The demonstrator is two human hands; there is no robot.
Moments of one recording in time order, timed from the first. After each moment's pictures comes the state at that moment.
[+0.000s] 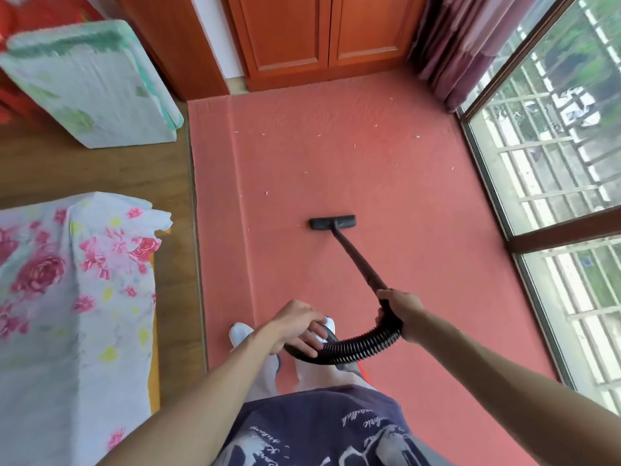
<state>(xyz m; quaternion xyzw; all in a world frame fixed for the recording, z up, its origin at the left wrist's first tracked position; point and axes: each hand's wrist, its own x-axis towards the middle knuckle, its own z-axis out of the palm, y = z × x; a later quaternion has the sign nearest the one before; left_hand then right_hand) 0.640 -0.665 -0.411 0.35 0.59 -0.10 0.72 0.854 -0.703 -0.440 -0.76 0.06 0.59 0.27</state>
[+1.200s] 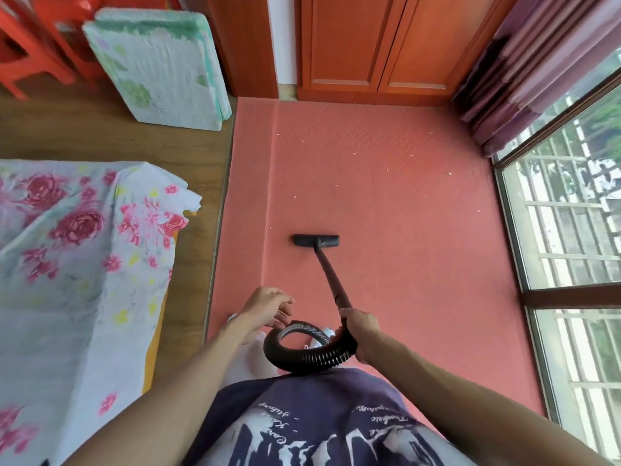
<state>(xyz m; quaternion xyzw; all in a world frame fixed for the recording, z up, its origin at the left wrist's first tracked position) 0.539 -0.657 -0.417 0.31 0.70 0.08 0.64 0.730 -0.696 -0.442 -0.76 -0.03 0.61 0.21</state>
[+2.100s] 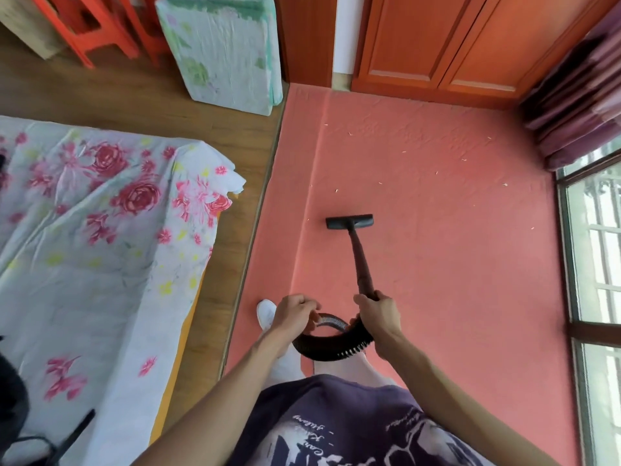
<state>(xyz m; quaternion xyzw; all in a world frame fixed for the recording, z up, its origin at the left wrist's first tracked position) 0.496 -0.688 -0.428 0.23 0.73 0.17 0.62 0.659 -0.671 -0.440 -0.79 -0.24 0.55 0.14</state>
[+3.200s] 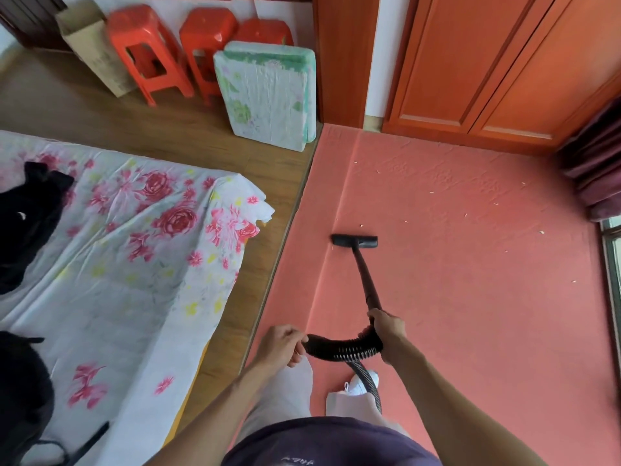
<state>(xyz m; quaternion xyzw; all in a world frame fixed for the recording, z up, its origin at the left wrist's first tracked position) 0.455 -0.686 -0.406 0.25 0.76 0.20 0.57 0.661 -0.615 -0.475 -0.73 -0.14 0.64 0.19</state>
